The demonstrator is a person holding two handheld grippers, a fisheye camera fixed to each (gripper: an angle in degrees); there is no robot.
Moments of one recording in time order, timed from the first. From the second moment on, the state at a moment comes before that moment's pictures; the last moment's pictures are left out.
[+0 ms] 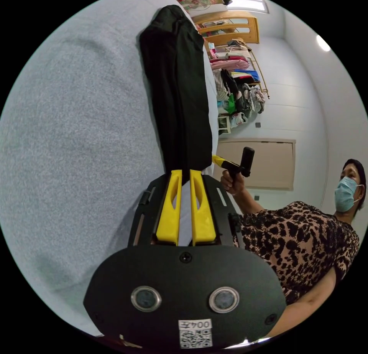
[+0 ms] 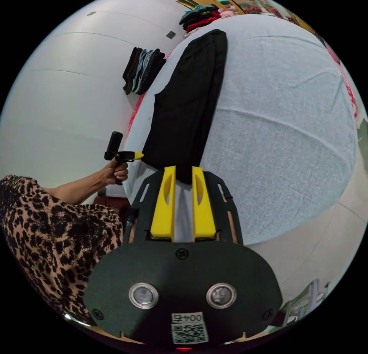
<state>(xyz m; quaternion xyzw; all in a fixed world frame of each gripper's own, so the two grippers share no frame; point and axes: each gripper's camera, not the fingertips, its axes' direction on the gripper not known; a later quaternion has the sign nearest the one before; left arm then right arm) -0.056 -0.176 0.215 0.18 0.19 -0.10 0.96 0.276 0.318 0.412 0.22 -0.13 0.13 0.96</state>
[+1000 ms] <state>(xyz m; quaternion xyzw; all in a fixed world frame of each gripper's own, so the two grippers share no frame) -0.011 -0.128 0.210 0.29 0.06 -0.09 0.95 0.074 0.021 0.274 -0.22 0.17 0.03 0.96</state>
